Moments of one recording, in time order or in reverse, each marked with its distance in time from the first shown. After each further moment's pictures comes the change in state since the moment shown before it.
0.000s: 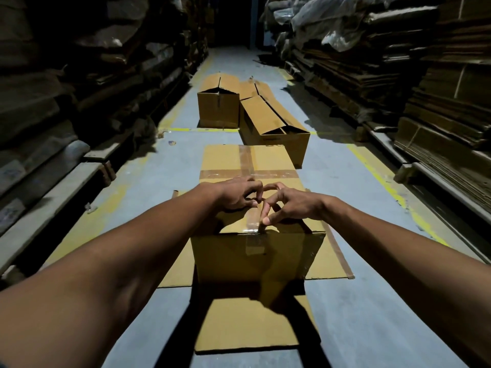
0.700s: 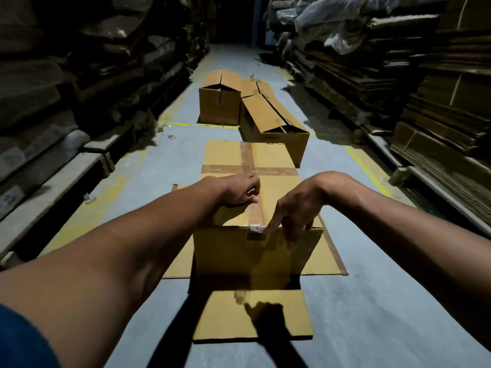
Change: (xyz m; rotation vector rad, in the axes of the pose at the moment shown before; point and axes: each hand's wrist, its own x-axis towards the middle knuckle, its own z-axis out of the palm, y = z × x) left_hand -0.002 -0.001 0.003 0.058 -0.002 -0.044; right_hand -0.031 -0.078 -0.019 -0.581 -0.618 0.224
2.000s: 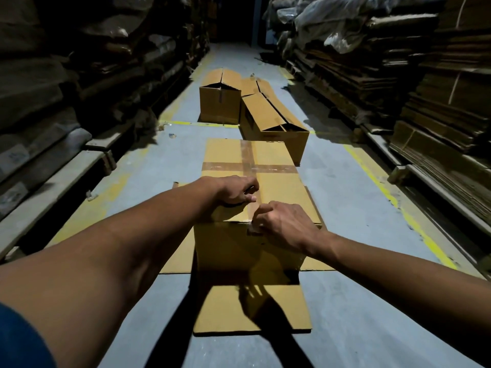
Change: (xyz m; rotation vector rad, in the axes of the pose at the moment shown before) left_hand -0.014 0.006 0.000 -0.078 -0.092 -0.083; right_hand 0.064 -0.007 0.093 -0.308 1.094 -0.124
